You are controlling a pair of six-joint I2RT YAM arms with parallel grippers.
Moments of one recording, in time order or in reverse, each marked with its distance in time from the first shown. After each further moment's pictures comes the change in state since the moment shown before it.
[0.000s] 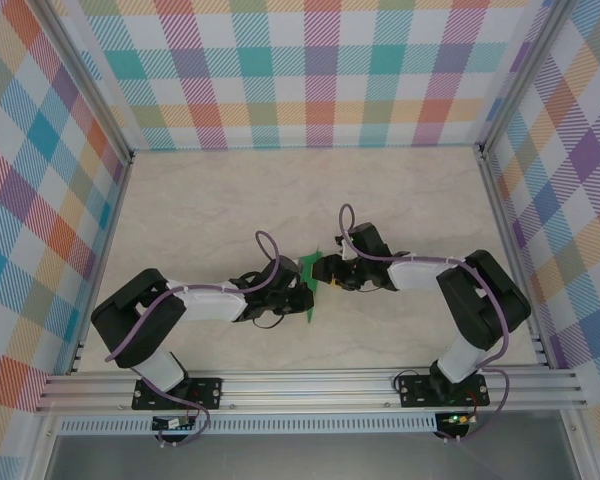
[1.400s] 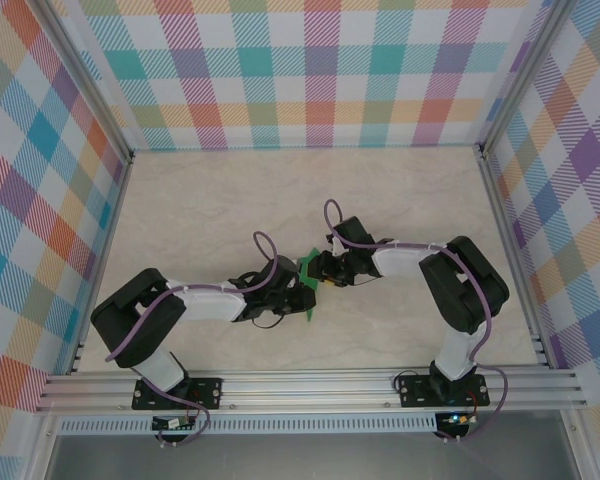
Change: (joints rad) left arm 0.008 -0.003 -0.007 0.009 0.019 -0.029; right arm 0.032 0.134 0.174 -0.188 0.066 0.000
